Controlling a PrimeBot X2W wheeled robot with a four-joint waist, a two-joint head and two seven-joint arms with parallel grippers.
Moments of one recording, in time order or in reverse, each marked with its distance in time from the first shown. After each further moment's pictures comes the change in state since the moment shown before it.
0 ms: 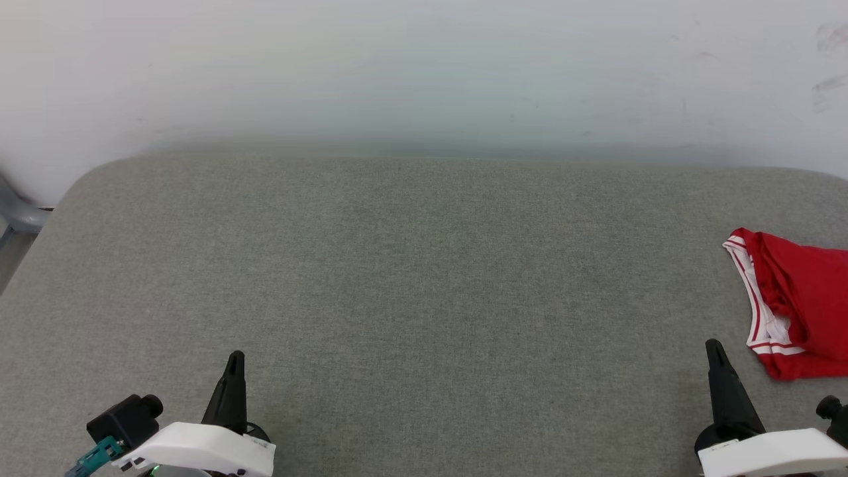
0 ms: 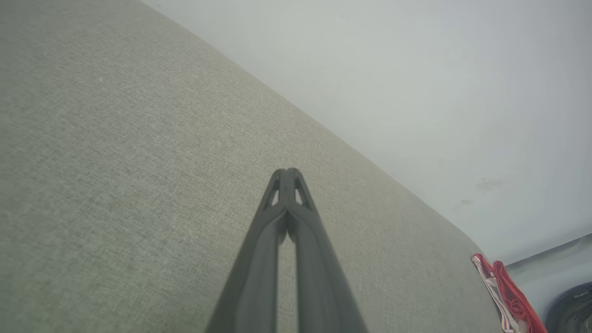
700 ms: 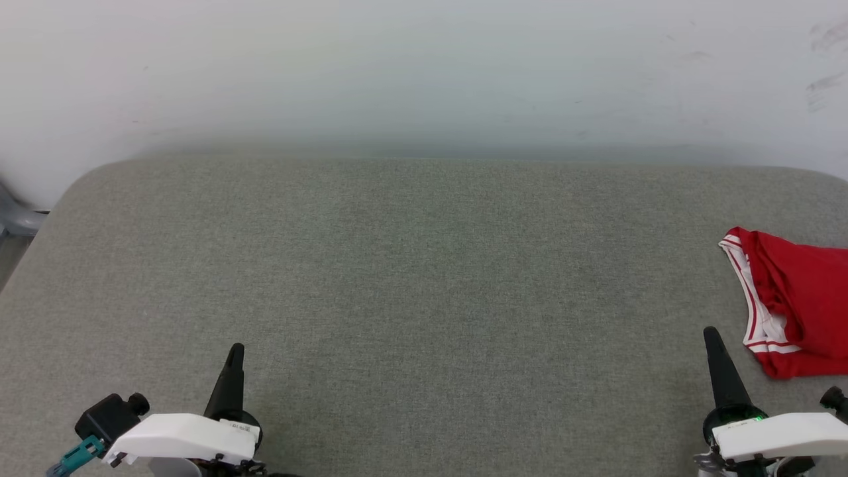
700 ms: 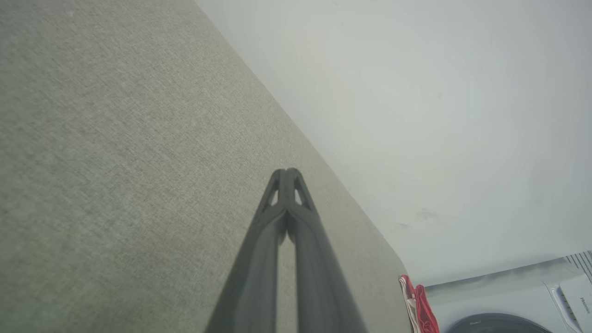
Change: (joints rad) left arm -0.034 -0.009 0.032 0.026 -0.280 -0.026 0.068; right arm -0.048 -0.005 -0.001 0.040 0.272 0.000 0.059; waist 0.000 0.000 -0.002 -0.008
